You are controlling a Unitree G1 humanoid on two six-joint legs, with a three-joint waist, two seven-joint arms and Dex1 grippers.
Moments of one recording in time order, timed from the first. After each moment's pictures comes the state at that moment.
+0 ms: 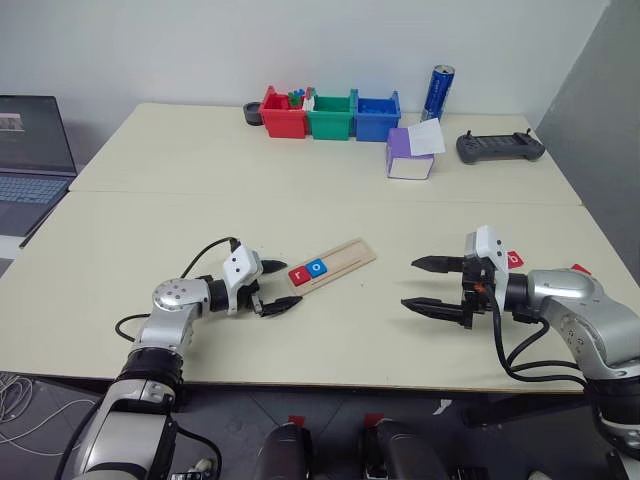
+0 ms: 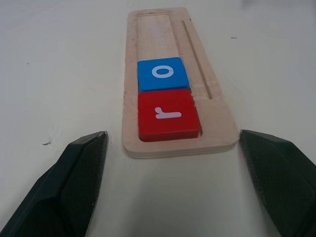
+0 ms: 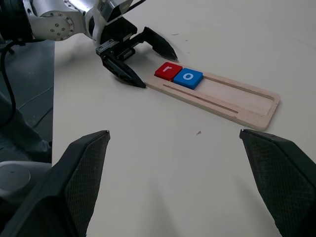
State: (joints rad) left arm -0.53 0.52 -0.05 0.67 -0.16 -0.19 -1.15; right arm -0.33 -0.70 0.02 -0.24 0.51 0.59 1.04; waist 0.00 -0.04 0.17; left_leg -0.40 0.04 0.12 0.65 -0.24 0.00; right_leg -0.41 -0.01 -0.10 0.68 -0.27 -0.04
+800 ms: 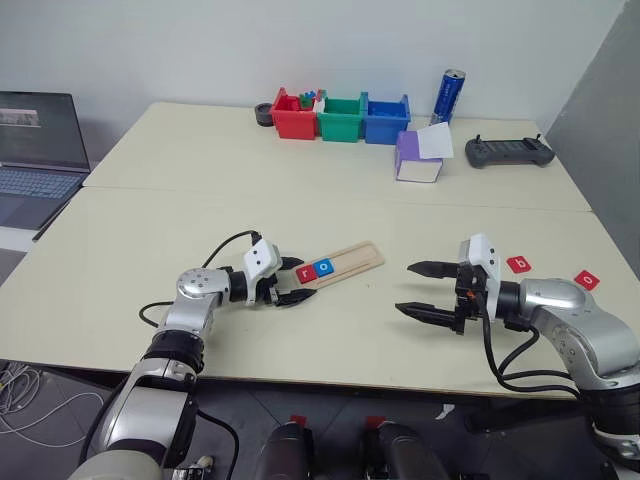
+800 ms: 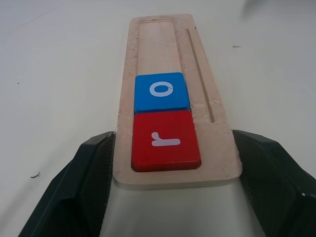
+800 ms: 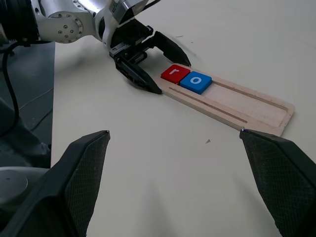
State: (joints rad) left arm -0.64 0.46 -0.11 0.81 -0.10 -0.24 -1.19; right arm -0.26 -0.68 0.02 -0.28 0.49 0.58 0.99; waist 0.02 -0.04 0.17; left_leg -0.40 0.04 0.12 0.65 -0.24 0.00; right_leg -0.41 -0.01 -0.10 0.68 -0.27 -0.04
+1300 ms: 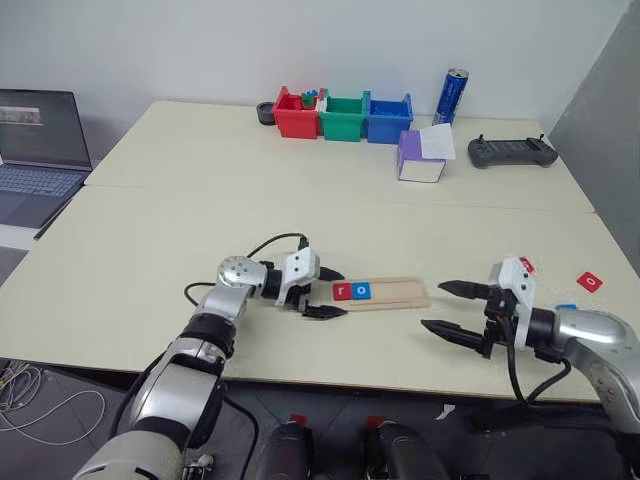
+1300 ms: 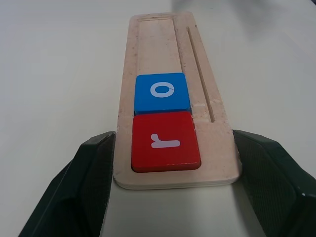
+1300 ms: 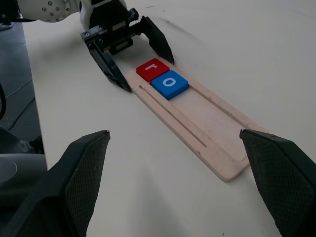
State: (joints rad) left arm -0.77 0.35 -0.21 0.92 -0.05 -0.32 -1.39; right arm 0.00 -0.75 -0.13 -0.43 0.53 0.60 0.93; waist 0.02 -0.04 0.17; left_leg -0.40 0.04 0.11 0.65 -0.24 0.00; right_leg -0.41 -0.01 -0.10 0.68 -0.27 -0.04
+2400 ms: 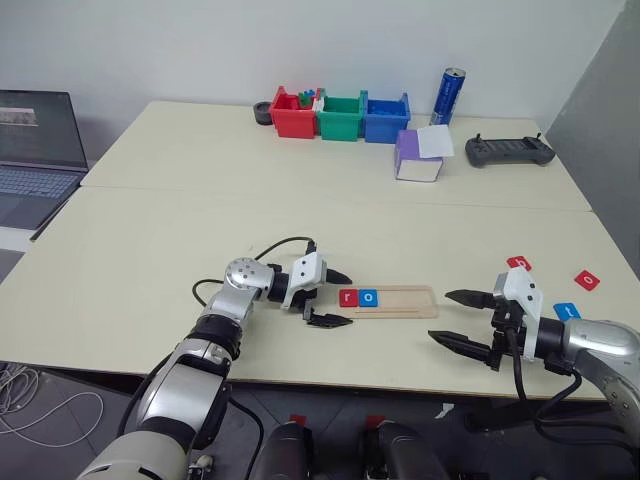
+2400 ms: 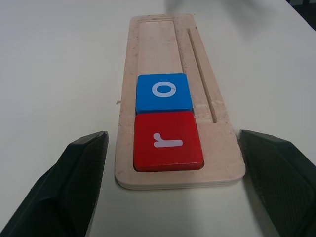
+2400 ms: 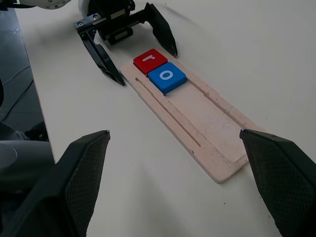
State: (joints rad) left arm -0.74 0.33 -0.22 0.88 -0.05 -0.34 -1.39; right arm 0.03 -0.78 -0.13 -0.46 0.53 0.60 0.91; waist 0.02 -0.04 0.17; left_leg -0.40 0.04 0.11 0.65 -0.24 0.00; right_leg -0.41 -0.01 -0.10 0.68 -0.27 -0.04
